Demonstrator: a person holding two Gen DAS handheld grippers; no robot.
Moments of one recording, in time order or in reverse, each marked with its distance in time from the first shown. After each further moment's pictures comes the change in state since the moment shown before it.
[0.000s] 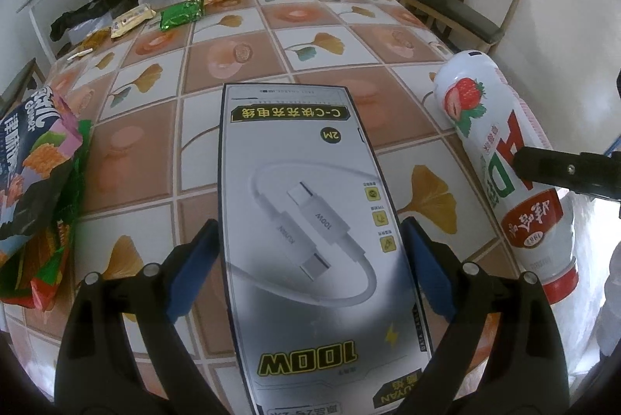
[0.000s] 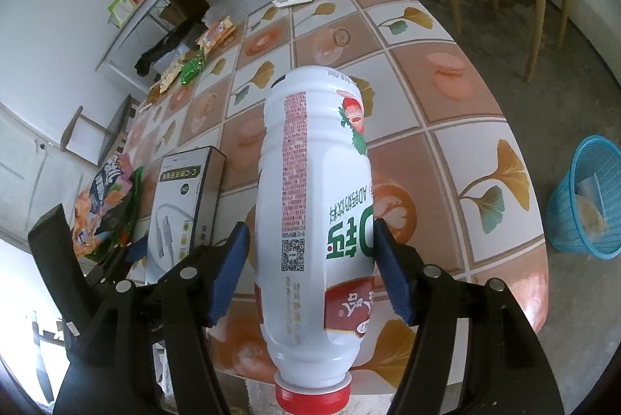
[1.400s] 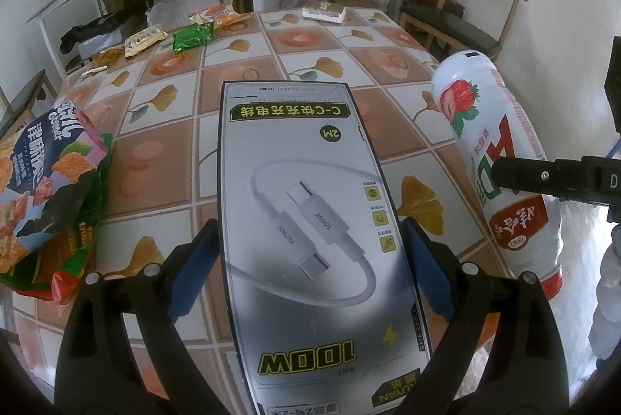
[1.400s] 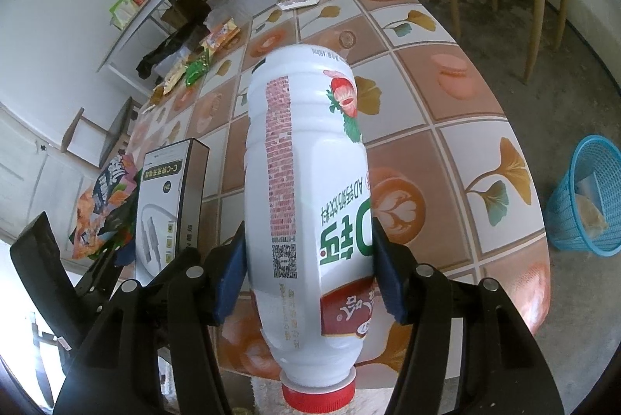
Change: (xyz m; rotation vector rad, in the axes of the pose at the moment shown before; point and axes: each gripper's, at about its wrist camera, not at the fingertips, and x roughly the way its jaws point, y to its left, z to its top) left arm -0.027 -0.004 -0.005 0.004 -0.075 0.020; right arm -0.006 0.005 -0.005 -0.008 -0.018 0.003
